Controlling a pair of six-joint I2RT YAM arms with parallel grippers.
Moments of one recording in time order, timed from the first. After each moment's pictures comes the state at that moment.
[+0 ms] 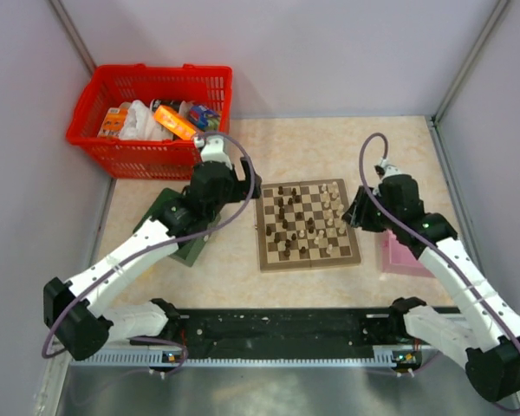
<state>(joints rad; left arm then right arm) -0.73 1.17 1.03 -0.29 -0.36 -0.56 0.31 0.92 0.86 -0.62 -0.10 0.49</state>
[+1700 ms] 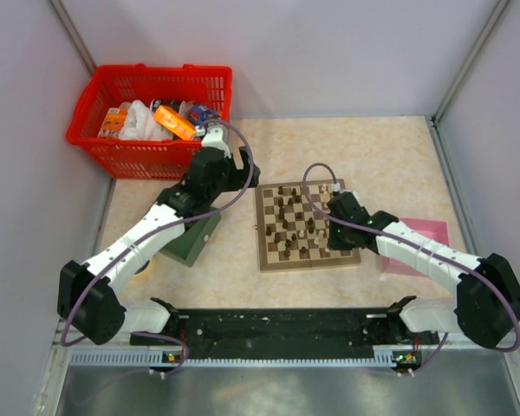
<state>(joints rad) -0.55 1.31 1.09 -0.19 -0.17 -0.49 0.64 1.26 0.77 -0.55 0.14 0.58</state>
